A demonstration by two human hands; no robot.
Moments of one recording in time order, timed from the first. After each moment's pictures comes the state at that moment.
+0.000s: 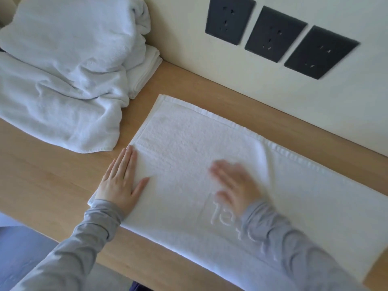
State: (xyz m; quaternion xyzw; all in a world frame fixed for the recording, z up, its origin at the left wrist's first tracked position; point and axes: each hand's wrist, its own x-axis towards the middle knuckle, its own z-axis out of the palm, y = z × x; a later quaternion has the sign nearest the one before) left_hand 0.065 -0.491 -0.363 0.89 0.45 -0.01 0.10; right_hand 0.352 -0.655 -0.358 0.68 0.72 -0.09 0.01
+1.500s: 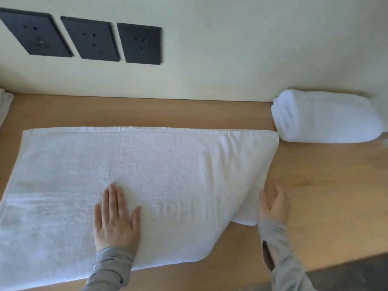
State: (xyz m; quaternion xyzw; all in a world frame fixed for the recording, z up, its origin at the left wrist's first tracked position) left_hand 0.195 -0.644 -0.364 0.91 0.39 -0.01 0.13; right_hand 0.397 -0.913 -0.315 0.93 -0.09 -0.03 -0.36
